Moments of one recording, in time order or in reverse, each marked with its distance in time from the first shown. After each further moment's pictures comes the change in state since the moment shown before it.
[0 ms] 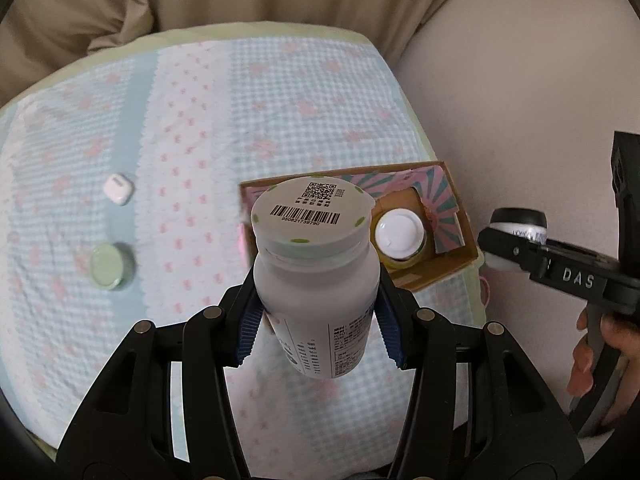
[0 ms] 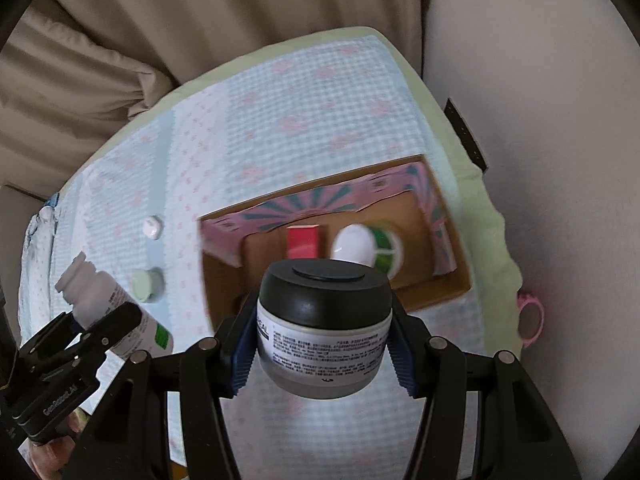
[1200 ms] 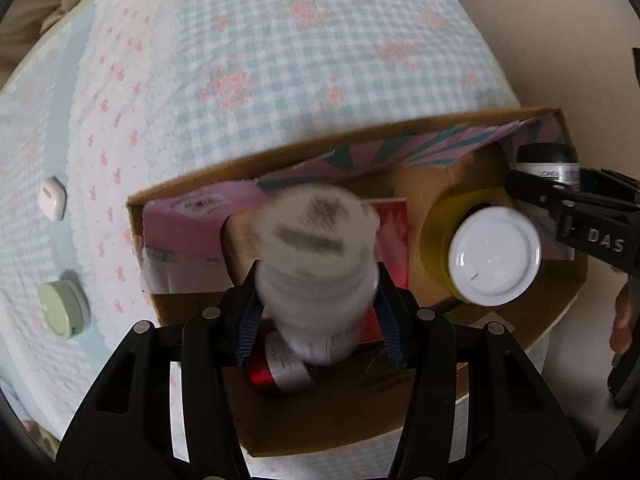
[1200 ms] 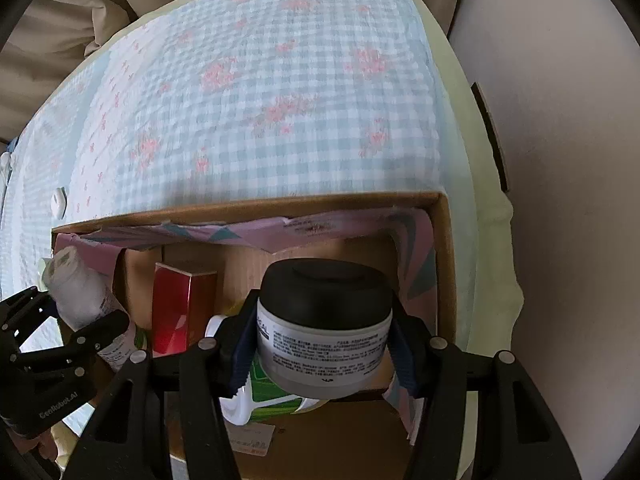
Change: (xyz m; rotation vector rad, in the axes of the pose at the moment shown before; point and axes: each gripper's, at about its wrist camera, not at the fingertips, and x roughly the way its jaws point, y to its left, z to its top) left arm 0.192 -0.006 0.040 0.057 0.269 0.136; right arm 0.165 -0.052 0.075 -0.176 0.152 -0.094
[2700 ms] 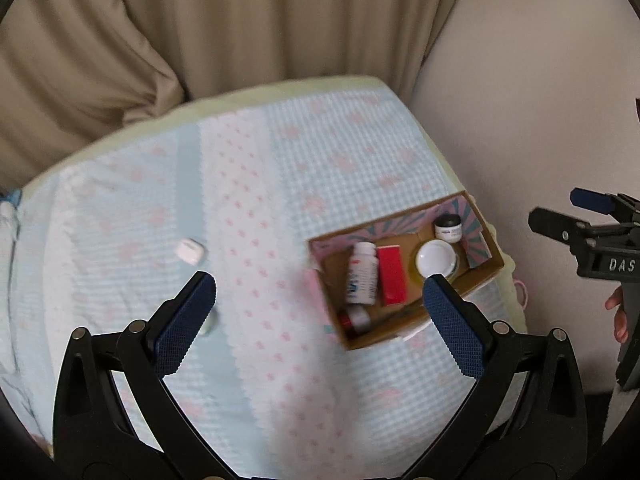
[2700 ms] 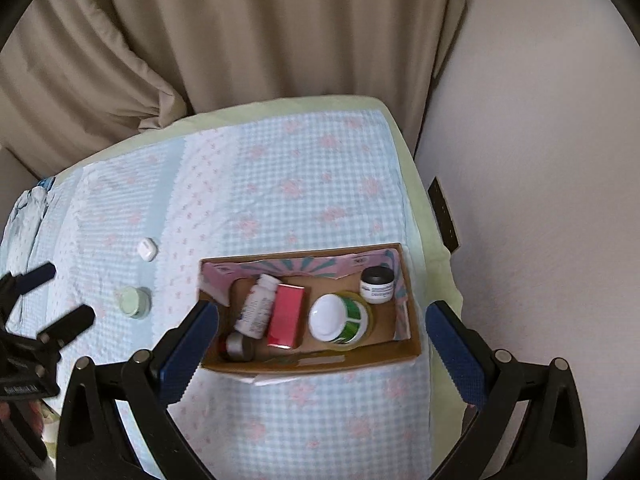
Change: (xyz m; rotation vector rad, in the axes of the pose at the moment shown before) left arm -0.270 0.068 -0.106 0.063 -0.435 0.053; right arm -0.239 0.093 -0.087 0.022 -0.351 -0.047
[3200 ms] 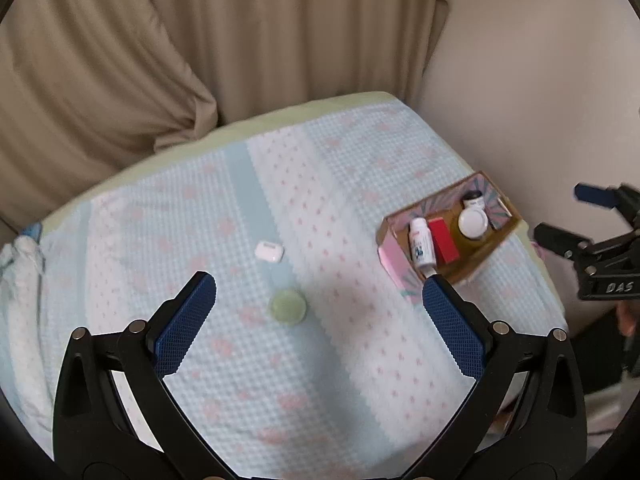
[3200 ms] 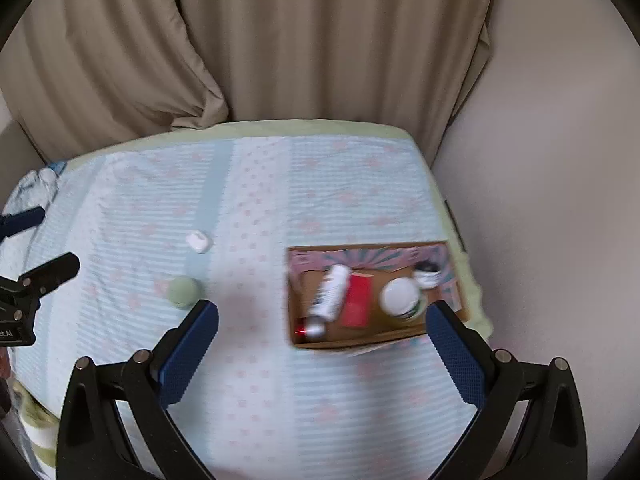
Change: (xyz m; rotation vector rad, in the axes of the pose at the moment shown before) left arm -0.089 0.155 -0.054 0.115 -0.069 -0.046; right arm -0.065 0.167 -0.063 -0.040 -0.094 -0.066
